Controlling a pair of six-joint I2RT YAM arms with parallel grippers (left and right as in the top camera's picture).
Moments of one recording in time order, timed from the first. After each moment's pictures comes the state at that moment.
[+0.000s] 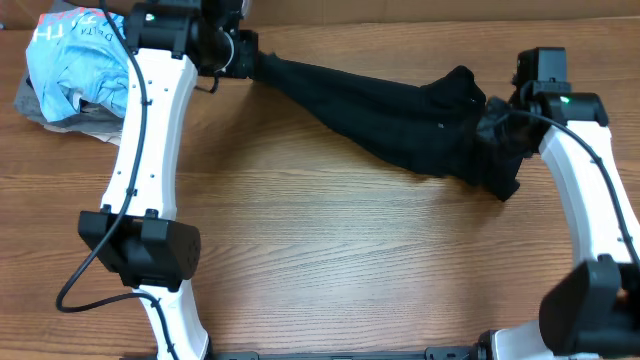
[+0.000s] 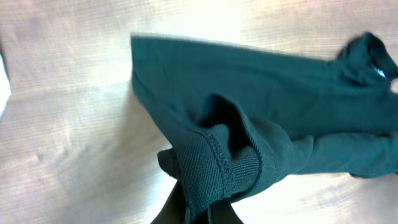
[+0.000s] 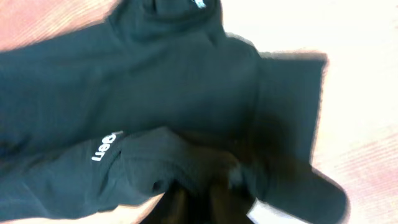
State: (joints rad) left arm -0.14 2.07 2.27 -1.22 0.21 -0.07; right arm -0.05 1.69 1.45 -0.92 -0.02 0.43
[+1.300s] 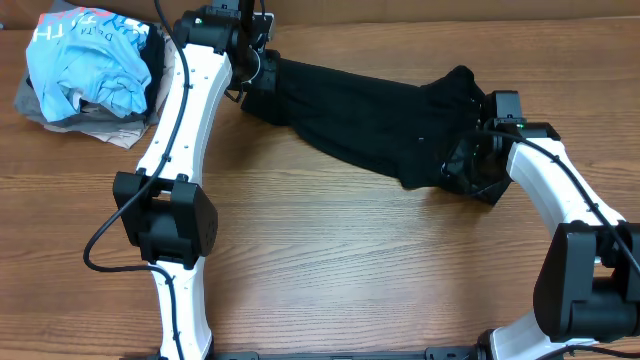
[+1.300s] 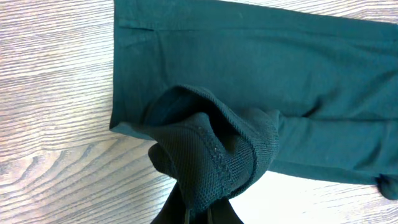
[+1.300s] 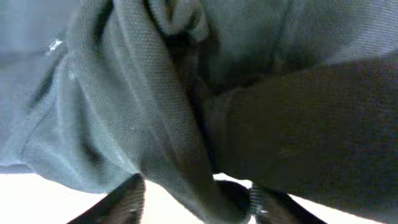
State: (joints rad) left arm -0.19 2.23 2.24 -1.18 0.14 -0.07; right arm -0.01 1.75 1.17 -0.80 -0.11 0.51
